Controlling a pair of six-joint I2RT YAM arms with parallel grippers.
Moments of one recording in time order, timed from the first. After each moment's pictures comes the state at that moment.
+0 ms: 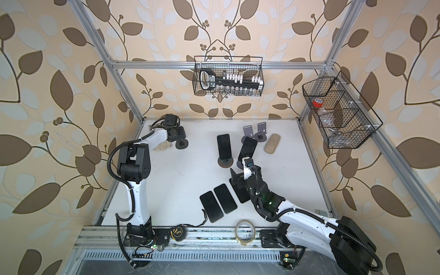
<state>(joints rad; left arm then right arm) -0.10 2.16 1.68 -0.42 -0.03 -0.45 0.79 0.98 0.33 0.35 0.49 0.23</state>
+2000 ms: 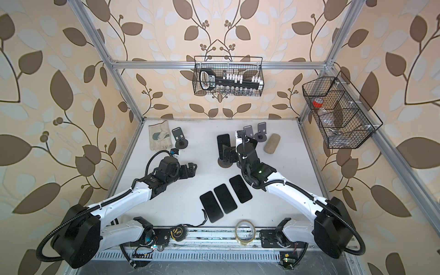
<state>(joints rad) -0.46 1.16 0.56 -0.05 -0.04 -0.55 0.63 1.31 0.91 0.01 0.31 0.33</state>
